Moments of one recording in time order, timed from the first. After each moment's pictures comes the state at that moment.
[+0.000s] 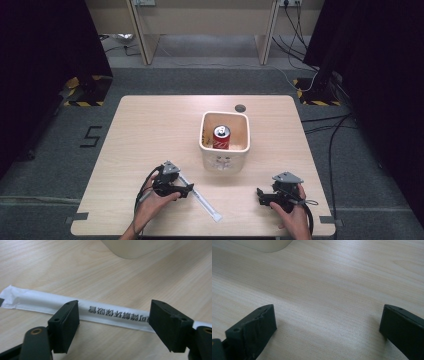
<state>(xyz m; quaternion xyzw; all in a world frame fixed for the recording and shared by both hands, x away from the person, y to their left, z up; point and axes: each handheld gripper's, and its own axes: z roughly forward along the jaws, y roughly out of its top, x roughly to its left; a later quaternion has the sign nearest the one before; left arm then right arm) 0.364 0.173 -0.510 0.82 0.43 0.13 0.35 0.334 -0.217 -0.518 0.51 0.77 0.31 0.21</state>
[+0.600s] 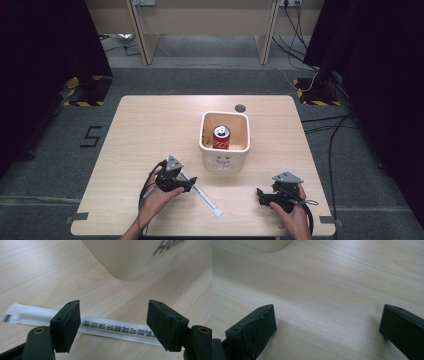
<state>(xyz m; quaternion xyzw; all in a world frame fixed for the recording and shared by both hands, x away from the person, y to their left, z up) 0.365 0.151 -0.505 0.81 0.43 0.14 0.37 0.334 -0.217 -0.518 0.51 0.77 0.31 0.21</state>
